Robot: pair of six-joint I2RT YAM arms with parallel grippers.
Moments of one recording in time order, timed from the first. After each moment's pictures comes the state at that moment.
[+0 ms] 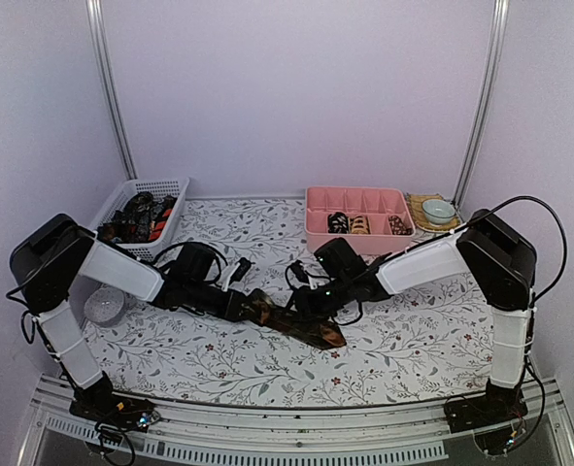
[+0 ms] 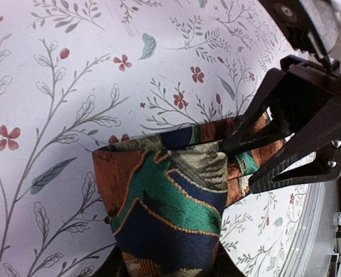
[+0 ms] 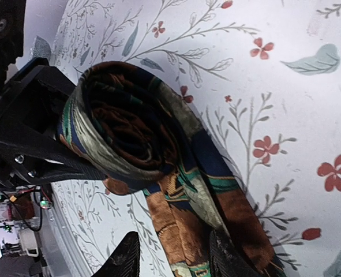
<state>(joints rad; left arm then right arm) -0.61 1.76 0.70 0.24 0.52 -0.33 0.86 2.03 1.16 0.06 -0.47 0.67</state>
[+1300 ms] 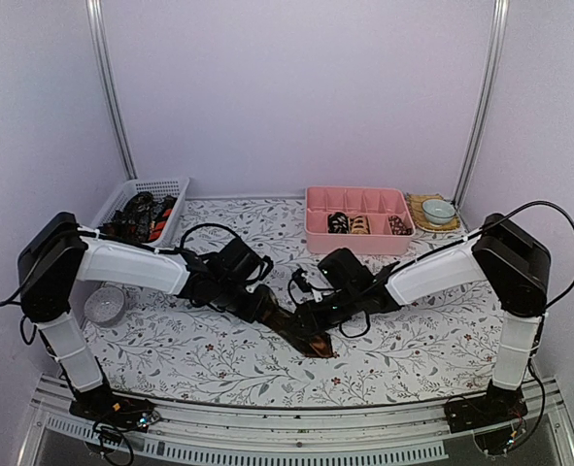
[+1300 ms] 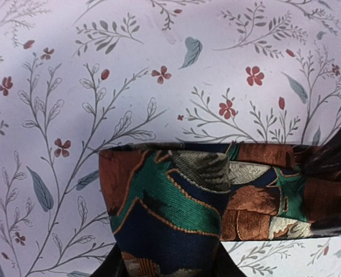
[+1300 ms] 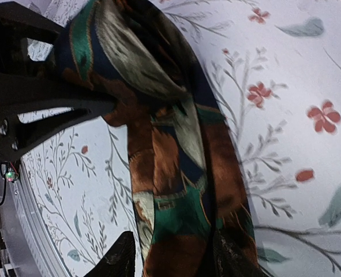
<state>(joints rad) -0.86 1.76 0.99 -0.26 -0.09 -0.30 0.92 1.94 1.06 0.04 -0.33 0.50</state>
